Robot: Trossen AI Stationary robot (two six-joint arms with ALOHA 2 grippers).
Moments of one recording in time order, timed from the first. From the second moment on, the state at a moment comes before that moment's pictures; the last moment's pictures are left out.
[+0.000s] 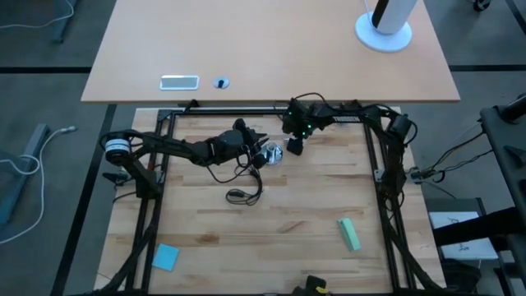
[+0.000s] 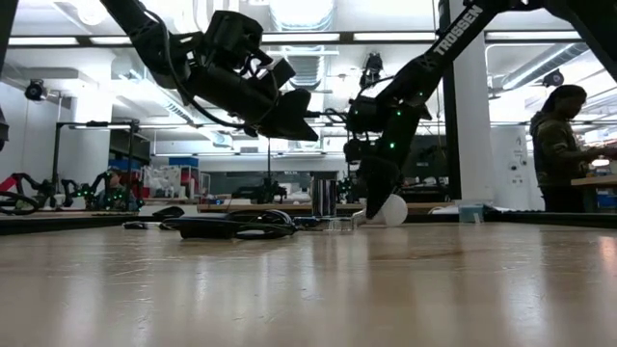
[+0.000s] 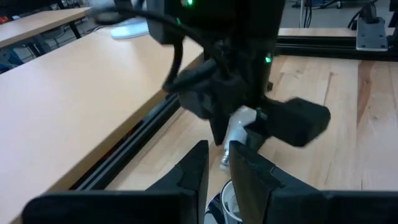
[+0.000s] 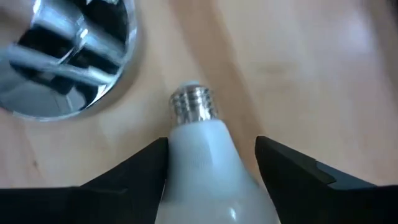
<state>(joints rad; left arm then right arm) 0.23 1.65 0.82 0.53 -0.33 0.06 -0.57 1.93 1.24 -0.52 -0.10 -0.25</state>
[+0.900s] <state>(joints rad) 0.22 1.65 0.82 0.53 -0.18 -0.04 -0.50 1.64 1.20 -0.45 -0.10 -0.14</state>
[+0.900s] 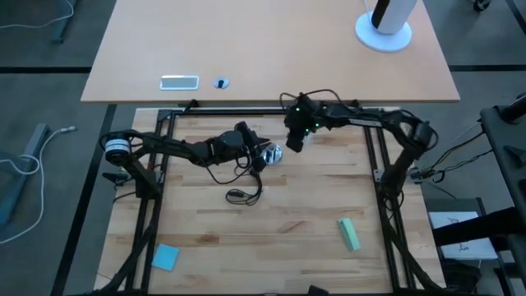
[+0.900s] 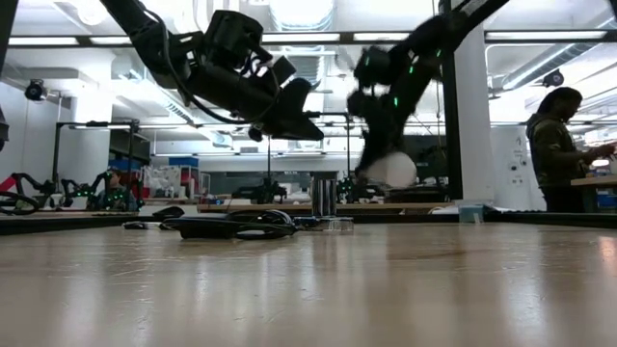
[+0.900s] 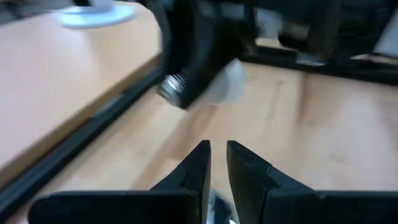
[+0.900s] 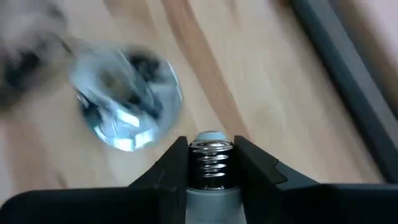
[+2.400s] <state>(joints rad) 0.16 1.65 0.84 0.90 0.01 -0.10 -0.21 1.38 0.81 0.51 -0.13 0.10</state>
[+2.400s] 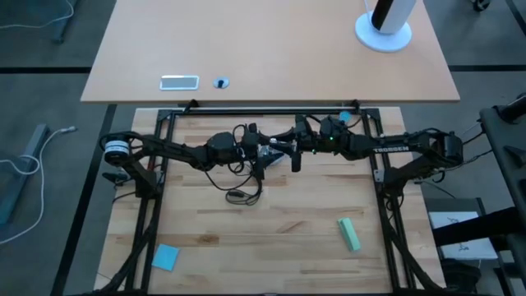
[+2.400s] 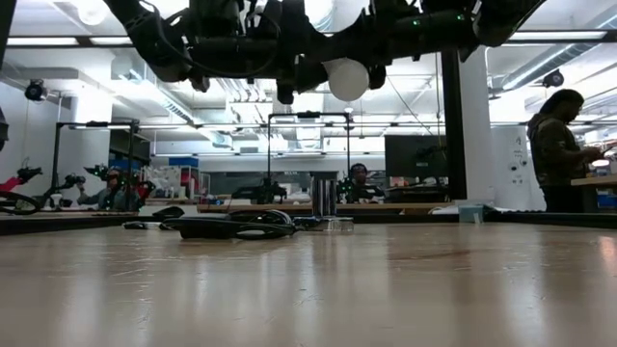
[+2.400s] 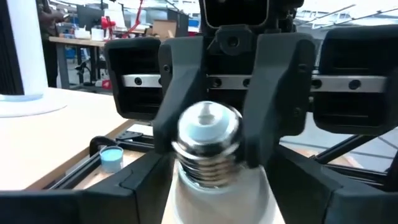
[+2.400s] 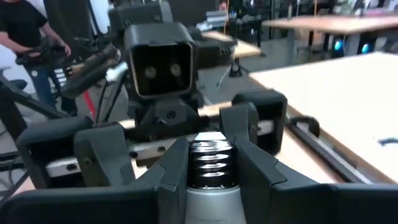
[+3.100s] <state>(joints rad) 0.16 1.65 0.84 0.91 0.01 -0.09 -0.21 1.37 0.81 0.51 -0.13 0.10</state>
